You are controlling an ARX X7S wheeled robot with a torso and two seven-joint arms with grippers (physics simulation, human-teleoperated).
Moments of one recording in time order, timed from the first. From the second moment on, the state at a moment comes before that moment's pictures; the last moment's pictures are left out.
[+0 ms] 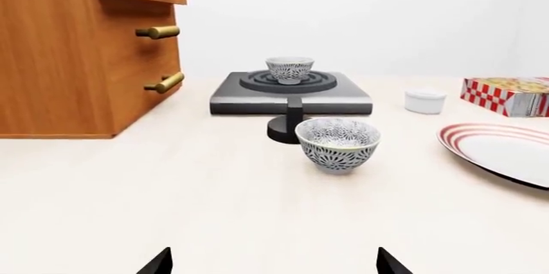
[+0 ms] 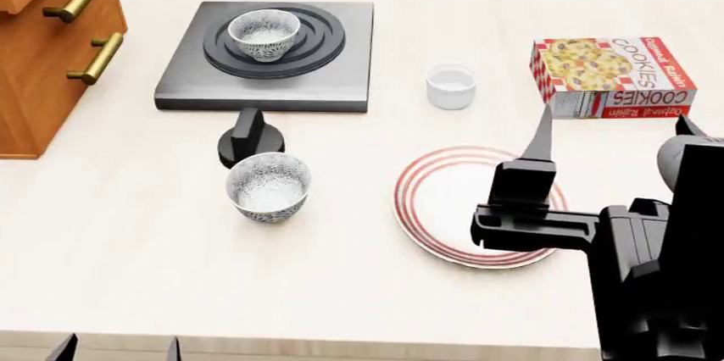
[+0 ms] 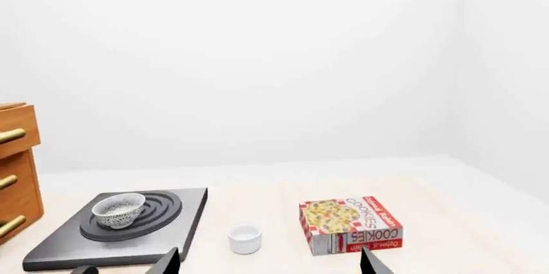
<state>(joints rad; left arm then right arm) 0.00 -0.14 0.16 0.00 -0.13 0.03 -0.16 0.61 0.16 0.24 -0.86 0.26 1.34 0.03</state>
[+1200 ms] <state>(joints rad) -0.67 -0.13 0.16 0.19 -0.33 -0.79 -0.30 0.60 0.17 0.26 -0.87 0.31 1.34 0.06</state>
